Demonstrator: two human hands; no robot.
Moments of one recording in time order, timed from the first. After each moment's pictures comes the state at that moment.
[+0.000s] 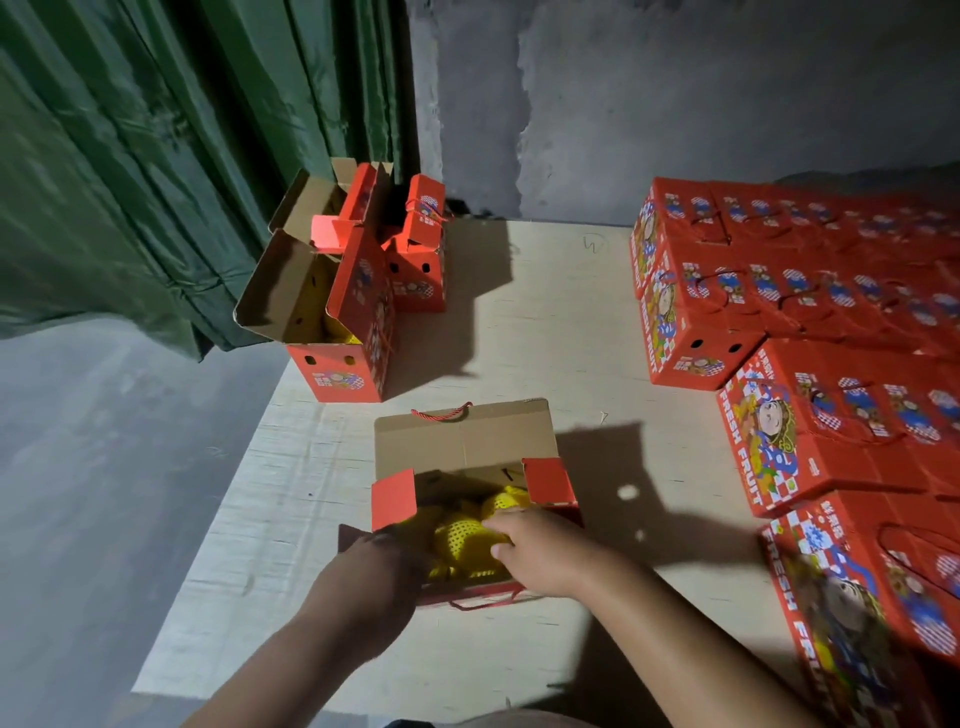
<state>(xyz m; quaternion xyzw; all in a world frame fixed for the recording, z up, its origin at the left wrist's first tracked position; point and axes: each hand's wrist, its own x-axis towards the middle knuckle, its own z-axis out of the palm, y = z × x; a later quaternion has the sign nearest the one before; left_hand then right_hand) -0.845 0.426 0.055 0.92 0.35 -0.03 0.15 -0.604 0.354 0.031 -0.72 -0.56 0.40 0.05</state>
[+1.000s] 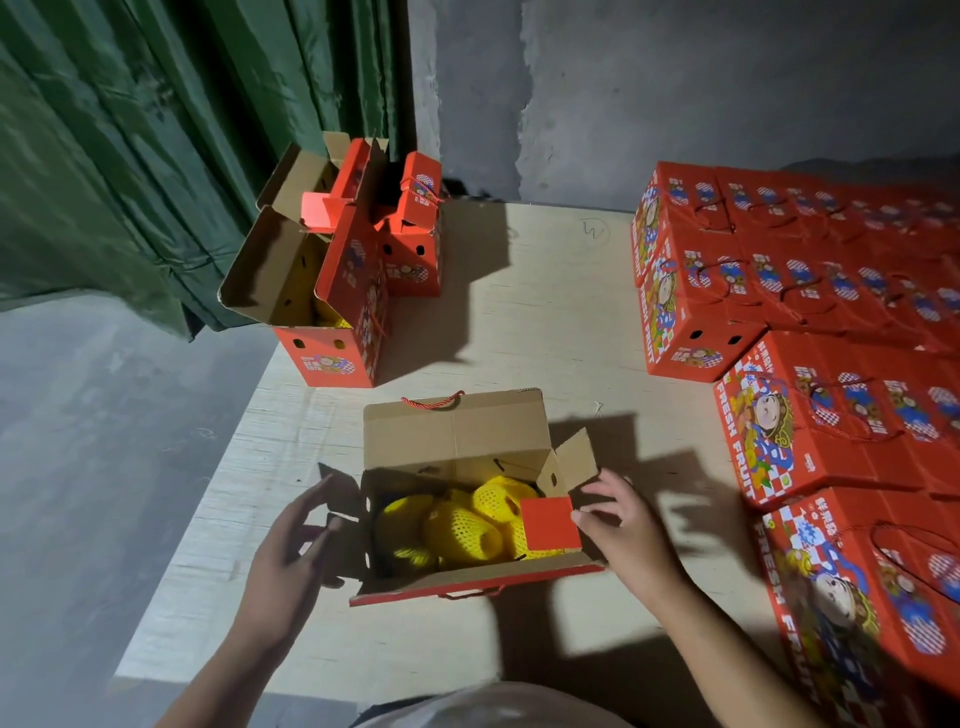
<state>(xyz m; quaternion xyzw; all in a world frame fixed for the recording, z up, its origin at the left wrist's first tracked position) -0.889 0.444 0.019 0.59 0.54 0.29 0.52 -0.536 0.296 -0.001 -0.78 -0.26 0.36 0.44</state>
